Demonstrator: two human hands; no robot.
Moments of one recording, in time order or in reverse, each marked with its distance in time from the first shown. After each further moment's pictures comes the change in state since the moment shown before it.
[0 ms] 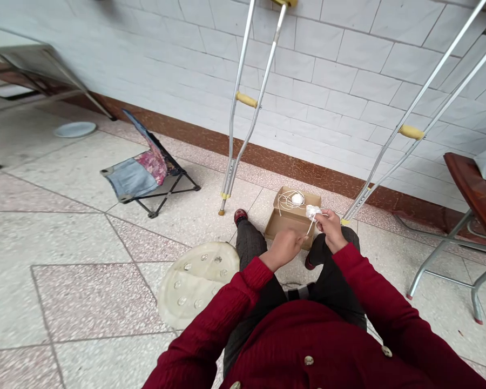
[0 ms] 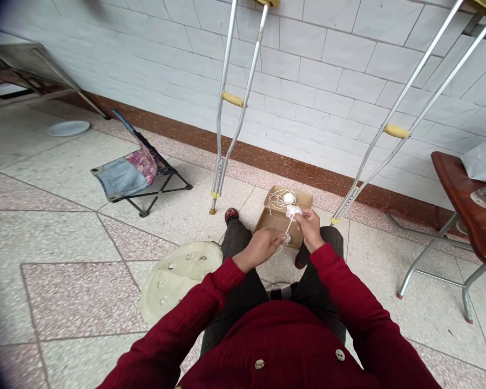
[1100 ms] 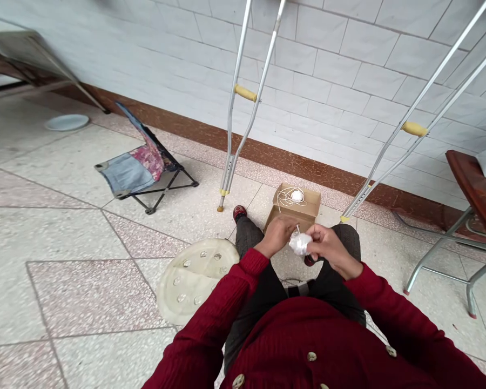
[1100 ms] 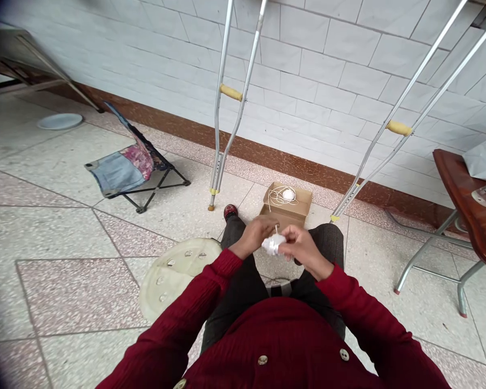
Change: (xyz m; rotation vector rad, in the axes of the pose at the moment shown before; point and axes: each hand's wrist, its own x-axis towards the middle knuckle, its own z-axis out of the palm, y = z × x) left_hand 0.007 -0.036 -0.006 -0.059 0.125 -0.011; right_hand -0.077 -0.028 -0.006 -0.146 -0.534 0.113
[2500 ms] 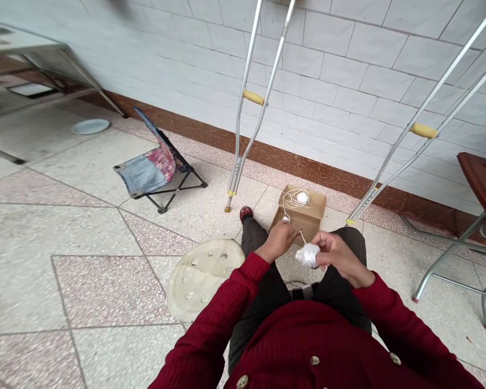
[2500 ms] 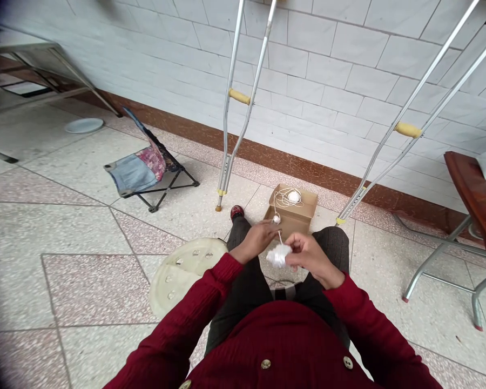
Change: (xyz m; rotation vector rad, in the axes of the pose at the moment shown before) left_hand -0.010 0.000 -0.004 0.012 -0.051 0.003; right_hand -0.014 0.000 -0.007 0.002 -0.128 0.041
